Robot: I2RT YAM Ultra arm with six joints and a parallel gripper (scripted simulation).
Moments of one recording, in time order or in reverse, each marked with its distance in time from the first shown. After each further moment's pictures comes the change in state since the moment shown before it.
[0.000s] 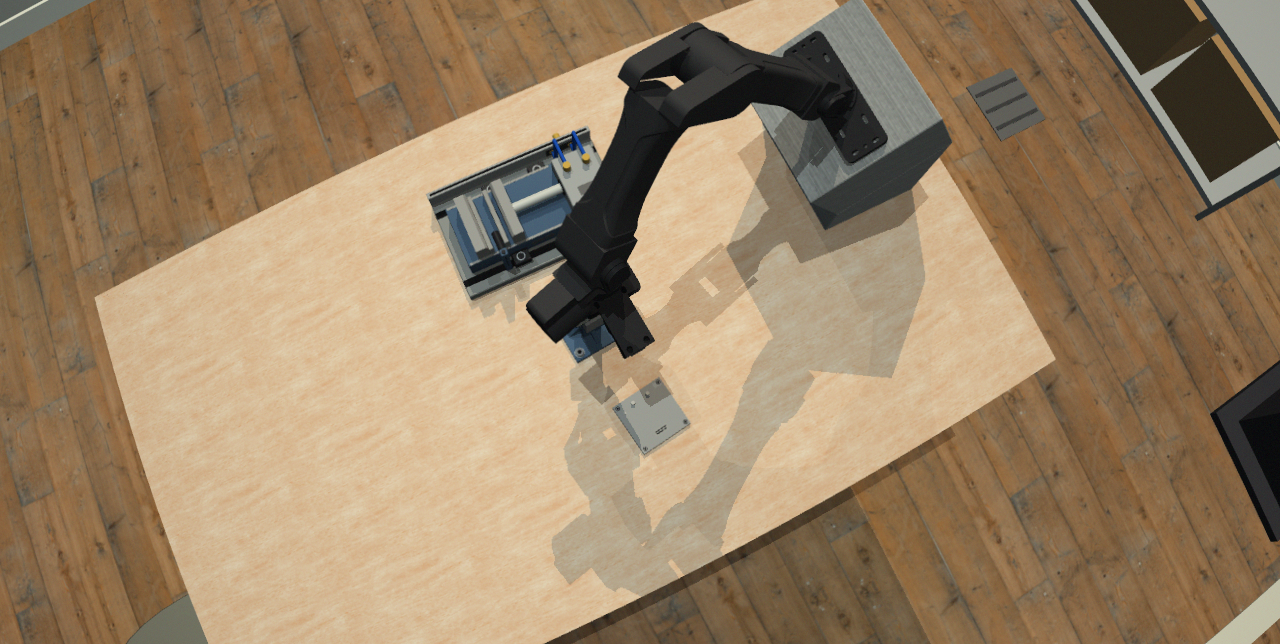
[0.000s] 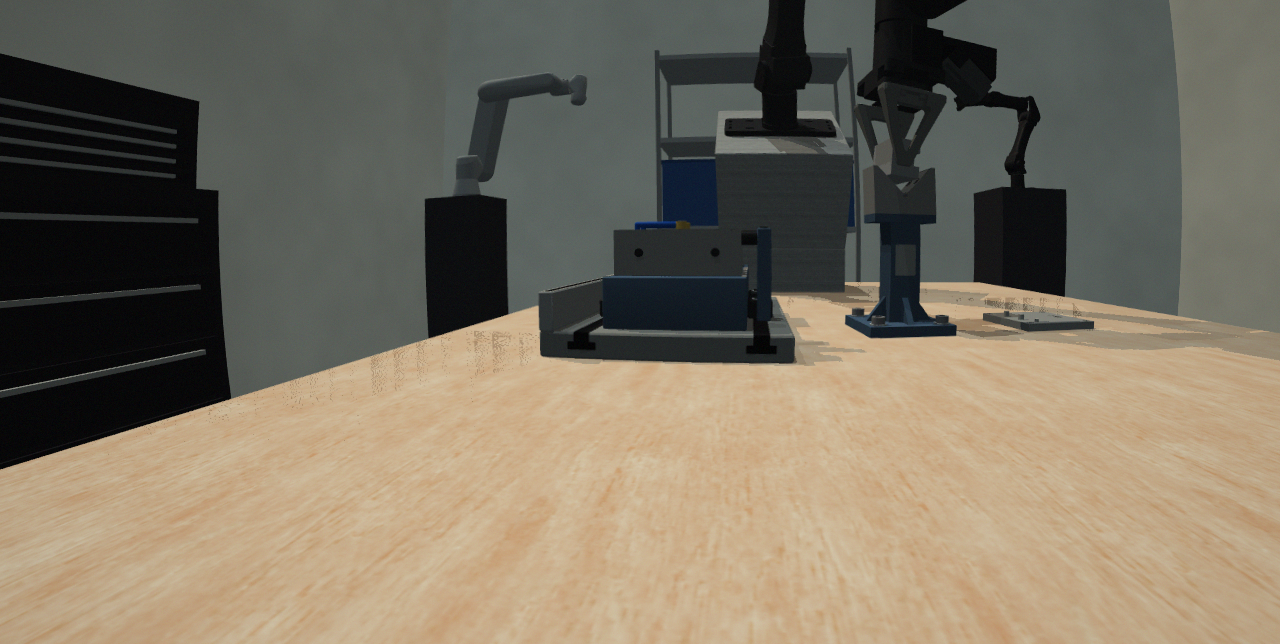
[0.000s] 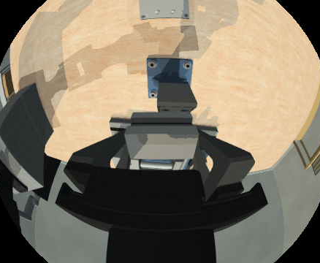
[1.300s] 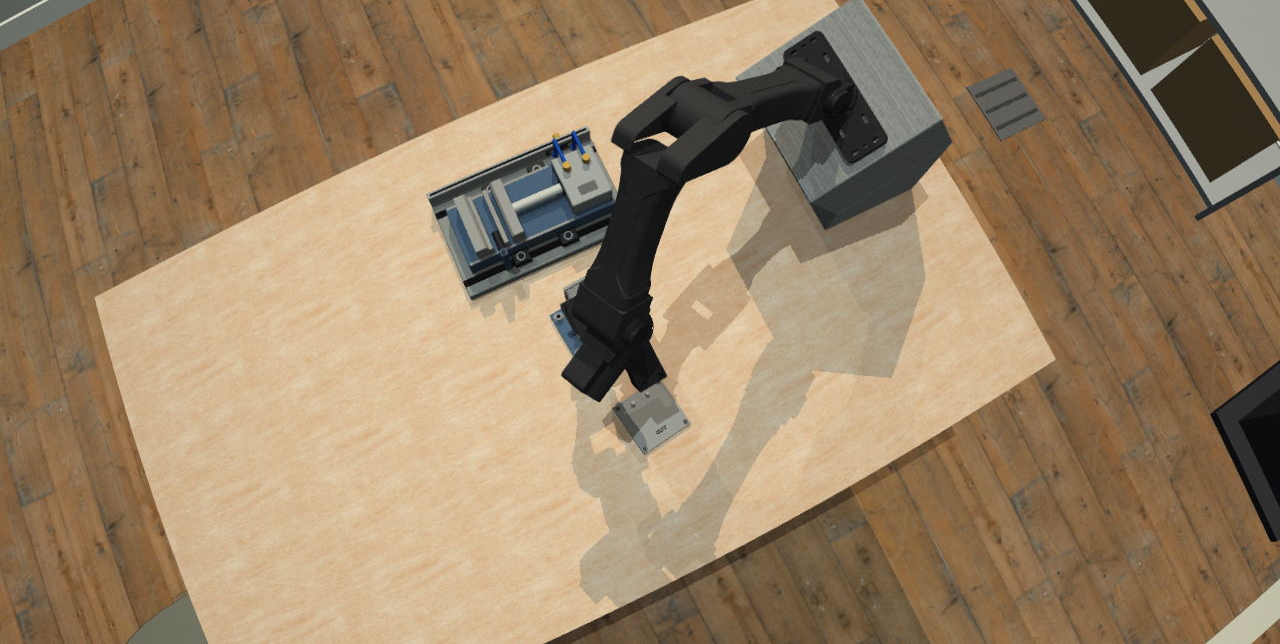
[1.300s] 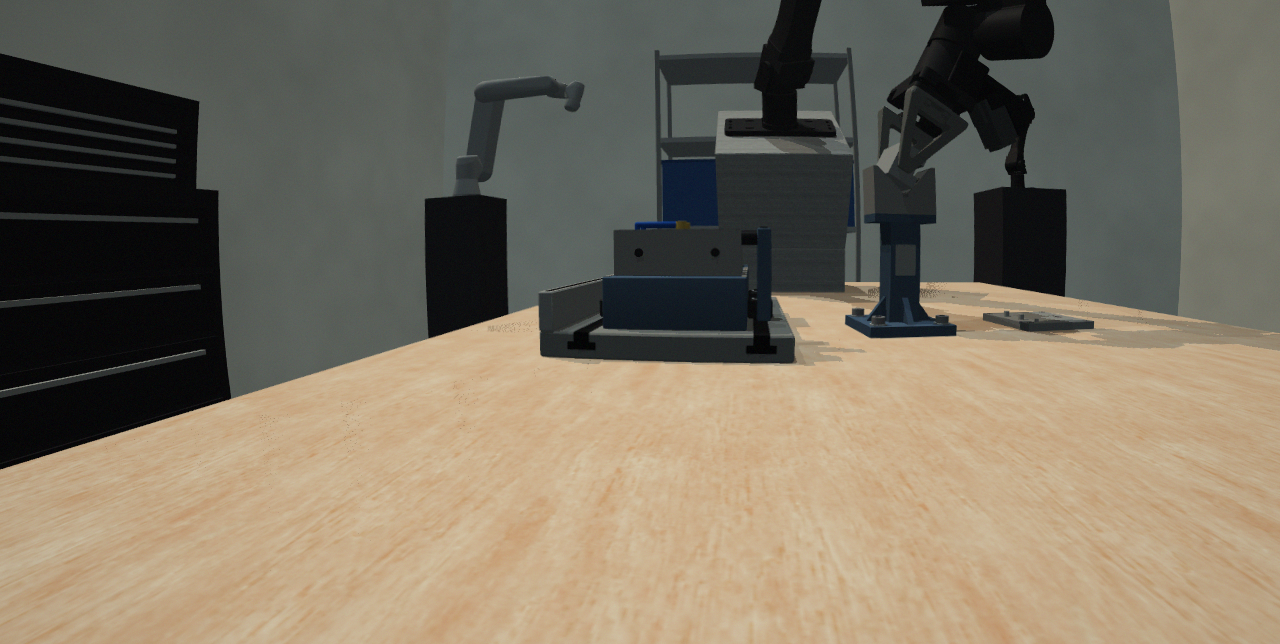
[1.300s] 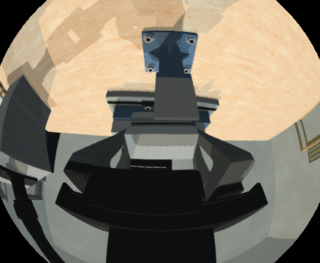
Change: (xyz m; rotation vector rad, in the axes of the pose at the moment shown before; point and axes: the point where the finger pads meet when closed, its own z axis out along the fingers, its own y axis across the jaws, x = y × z) arm -0.002 -0.002 0.006 0.002 0.397 0.002
